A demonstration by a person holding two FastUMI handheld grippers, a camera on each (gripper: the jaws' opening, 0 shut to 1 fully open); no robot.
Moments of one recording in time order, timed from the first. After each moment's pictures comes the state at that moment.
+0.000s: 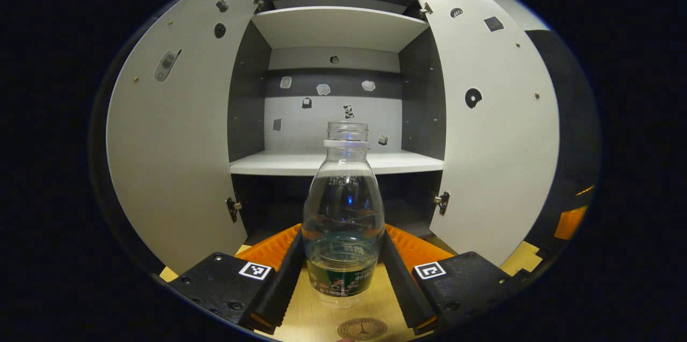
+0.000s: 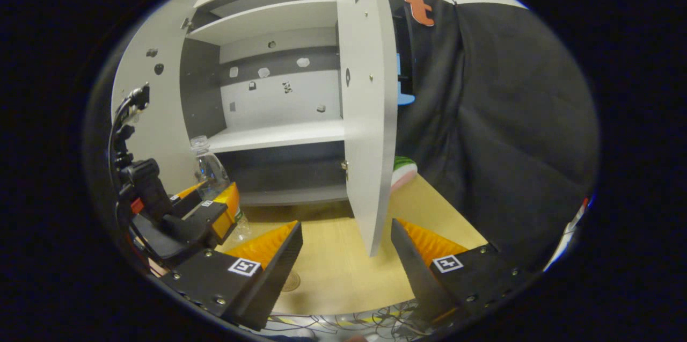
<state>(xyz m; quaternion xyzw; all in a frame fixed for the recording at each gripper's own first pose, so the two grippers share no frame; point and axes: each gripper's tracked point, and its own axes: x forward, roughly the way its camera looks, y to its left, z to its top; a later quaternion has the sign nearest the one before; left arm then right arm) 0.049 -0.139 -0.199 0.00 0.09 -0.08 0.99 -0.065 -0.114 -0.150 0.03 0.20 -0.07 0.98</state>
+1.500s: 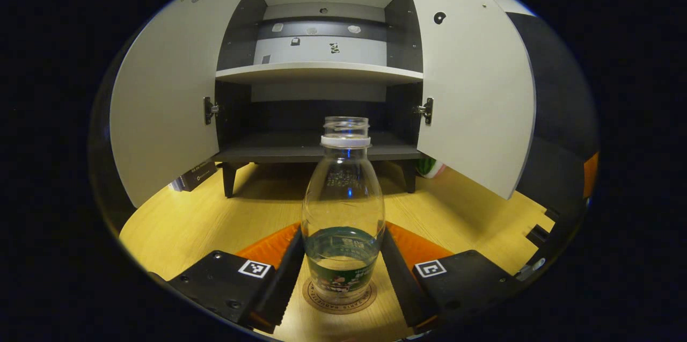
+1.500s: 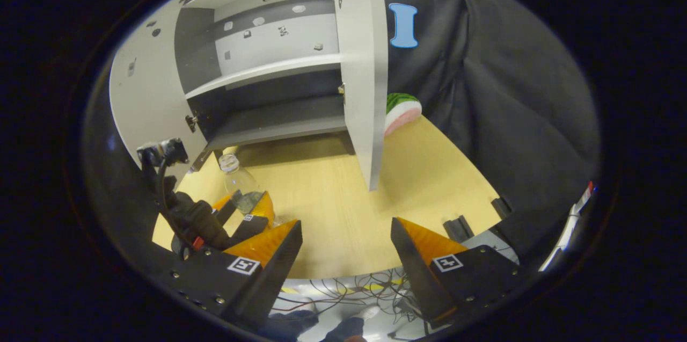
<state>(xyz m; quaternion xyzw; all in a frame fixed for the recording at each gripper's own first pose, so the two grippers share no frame) -0.010 -0.173 -0.357 -0.01 0.18 -0.10 0.98 -0.106 -0.115 -0.254 0.05 0.33 -0.05 0.94</state>
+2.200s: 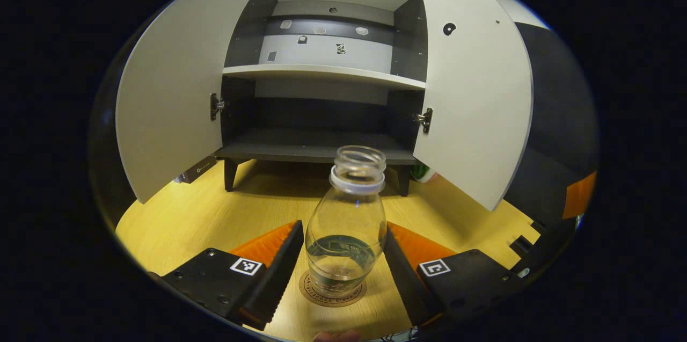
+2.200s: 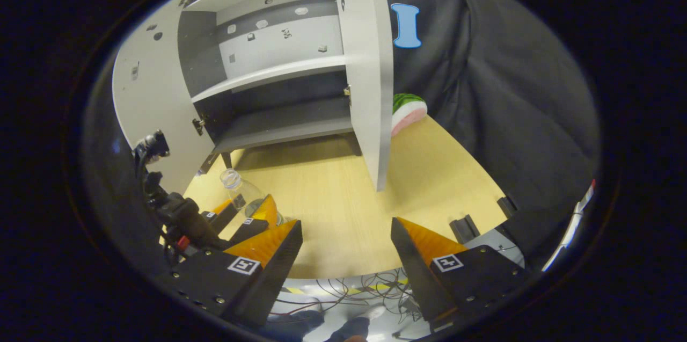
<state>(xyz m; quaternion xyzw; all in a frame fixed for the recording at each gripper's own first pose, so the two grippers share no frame) -0.015 -0.169 -0.326 -0.04 0.18 -0.10 0.98 -0.107 -0.112 -0.243 0.06 0.32 -0.04 0.95</state>
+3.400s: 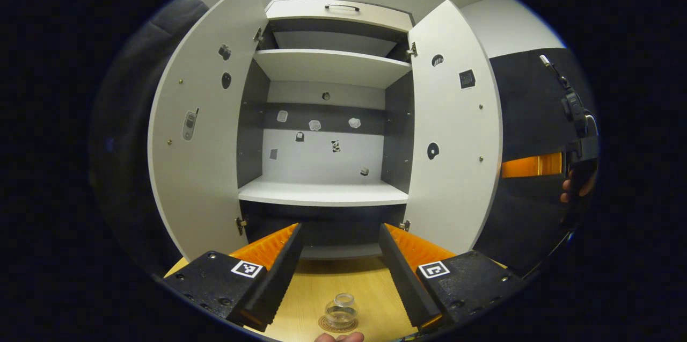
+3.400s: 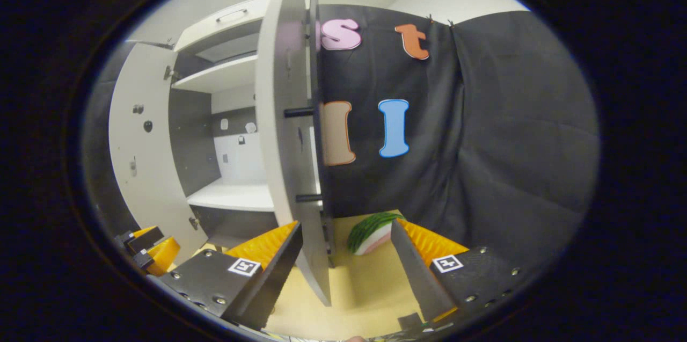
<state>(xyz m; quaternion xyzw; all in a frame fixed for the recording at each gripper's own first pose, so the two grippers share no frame) -0.027 -0.149 -0.081 -0.03 0.04 -0.09 0.99 0.011 -0.232 -0.009 0.06 0.08 -0.03 0.99</state>
